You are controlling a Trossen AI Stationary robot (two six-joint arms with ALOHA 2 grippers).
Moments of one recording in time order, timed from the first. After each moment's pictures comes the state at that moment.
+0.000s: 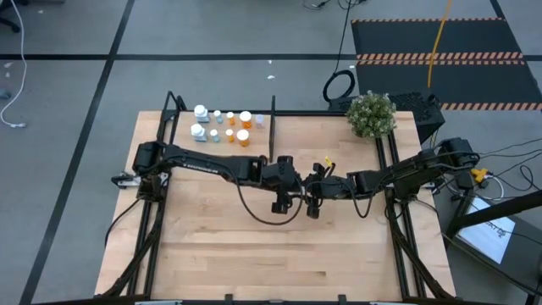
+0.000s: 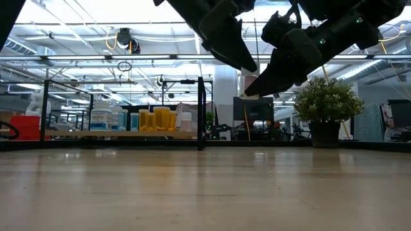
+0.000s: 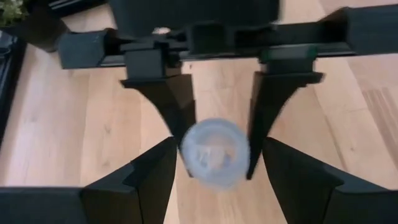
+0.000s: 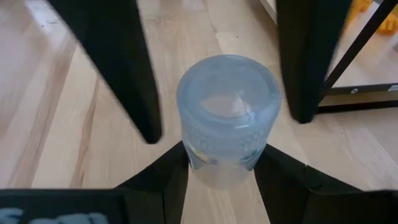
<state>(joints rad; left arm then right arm) -0.06 1.92 1.55 -0.42 -0.09 0.20 0.16 1.41 0.58 0.26 0.28 0.17</state>
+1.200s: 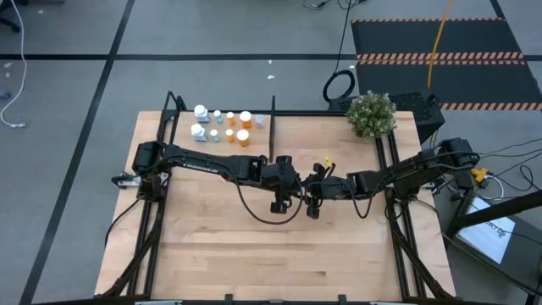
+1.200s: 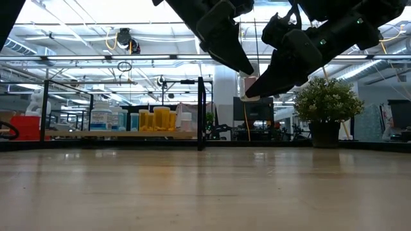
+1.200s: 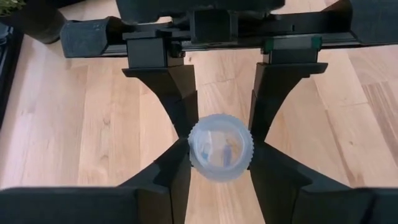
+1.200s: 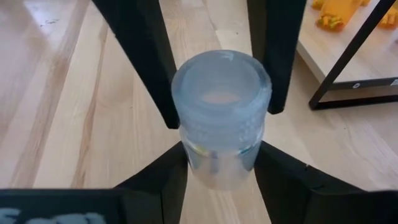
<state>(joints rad) -0.06 1.92 1.55 -0.45 -0.09 0.19 0.16 1.41 0.58 0.26 0.28 0.19</state>
